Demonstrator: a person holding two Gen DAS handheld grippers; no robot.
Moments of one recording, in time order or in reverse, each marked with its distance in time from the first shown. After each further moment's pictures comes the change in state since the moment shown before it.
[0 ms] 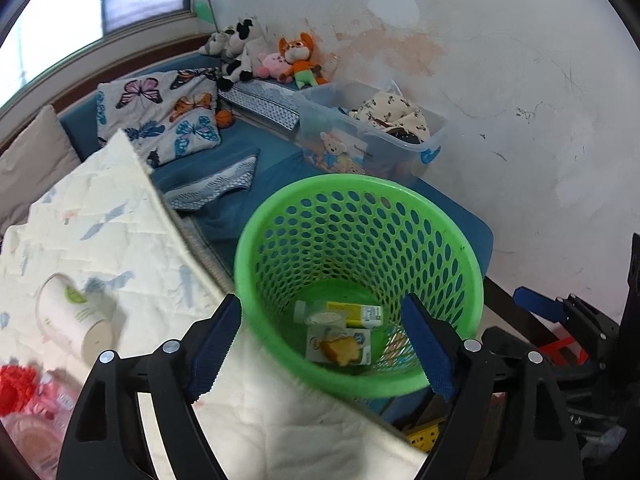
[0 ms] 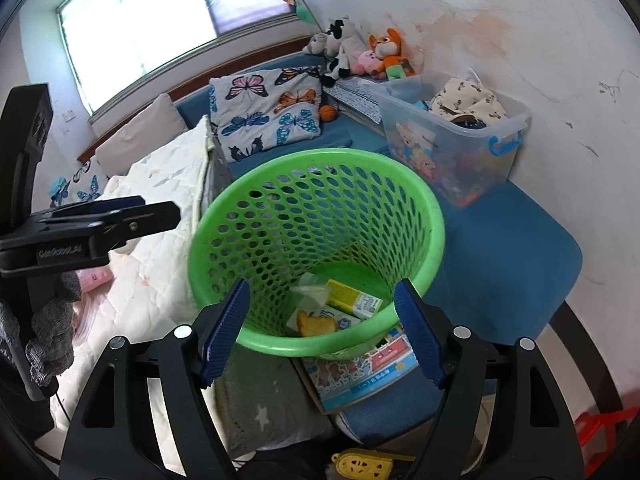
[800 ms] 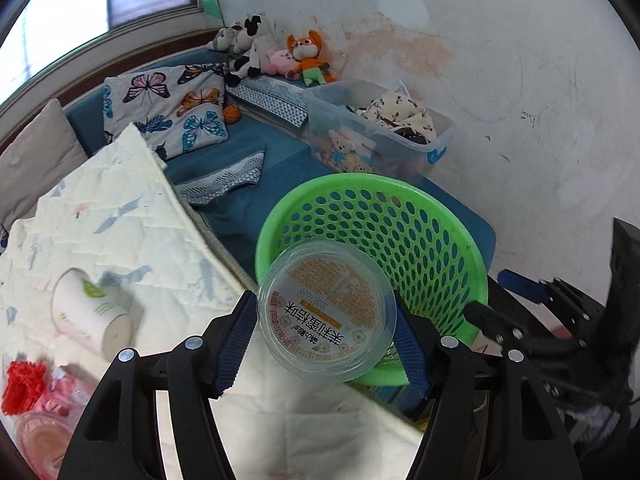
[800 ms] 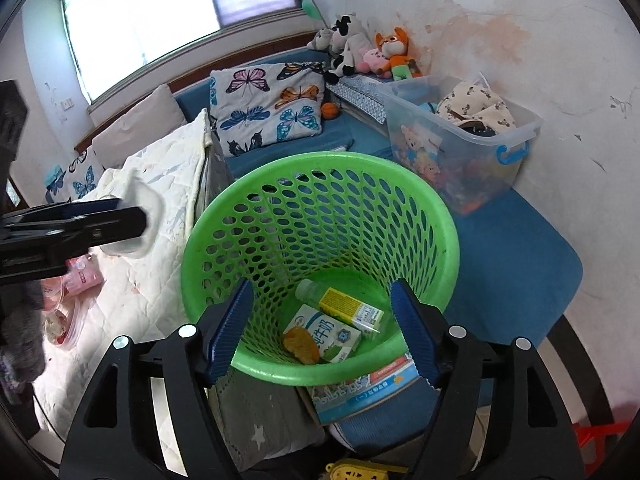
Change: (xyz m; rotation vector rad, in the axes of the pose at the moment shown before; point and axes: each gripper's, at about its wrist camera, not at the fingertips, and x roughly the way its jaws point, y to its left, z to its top) left arm -0.005 0.011 0.004 -0.014 0.025 -0.002; right arm 0.022 0.002 0.015 -0.032 0.017 -0.021
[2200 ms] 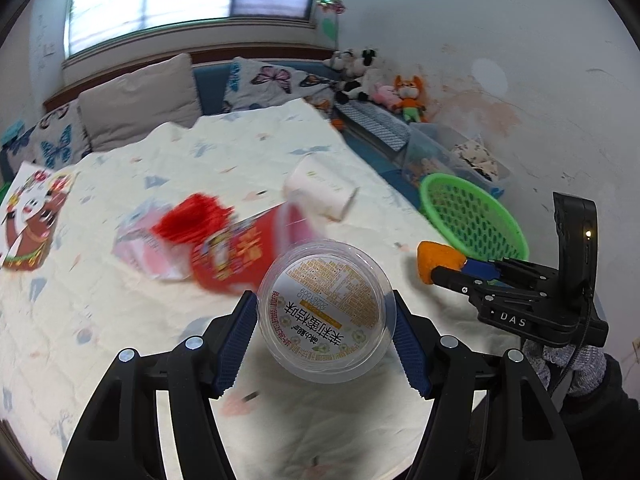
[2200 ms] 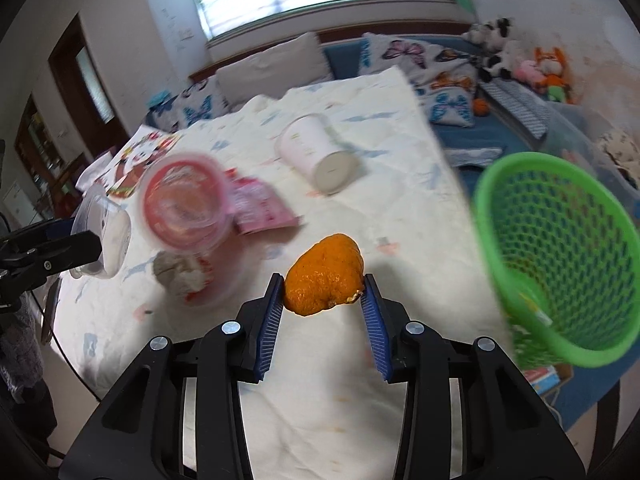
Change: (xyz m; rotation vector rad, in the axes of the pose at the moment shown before) left arm -0.169 0.147 -0.172 -0.246 -0.135 0.143; right arm 0.013 0.205 -0.037 -0.267 0.081 0.317
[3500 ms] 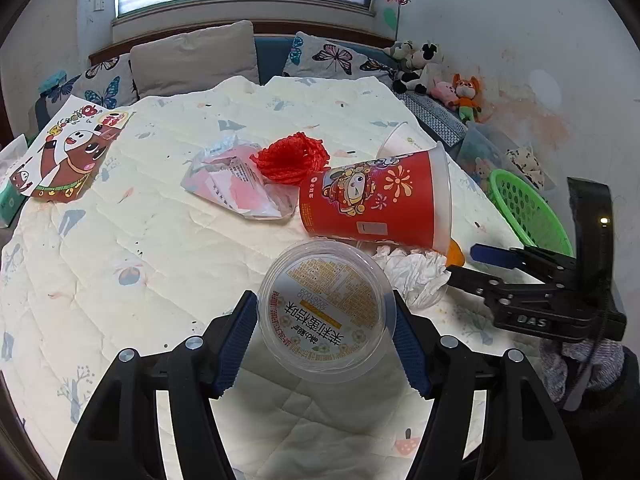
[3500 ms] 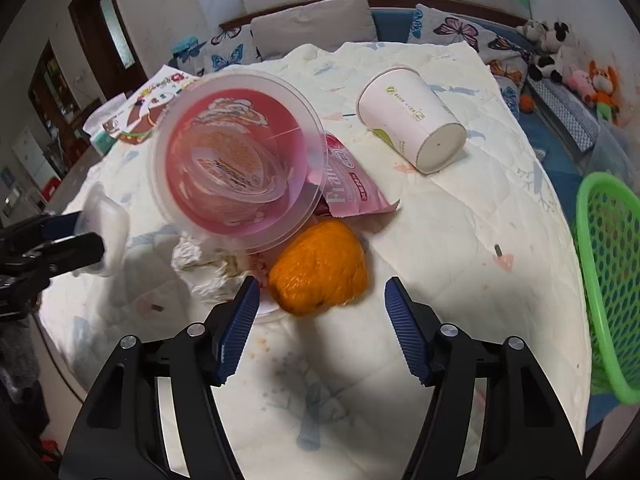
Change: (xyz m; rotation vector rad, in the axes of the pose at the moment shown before) left arm 0.002 0.084 -0.048 -0.155 0.053 0.120; right arm 0.080 0.074 0.005 -0.154 0.154 0.050
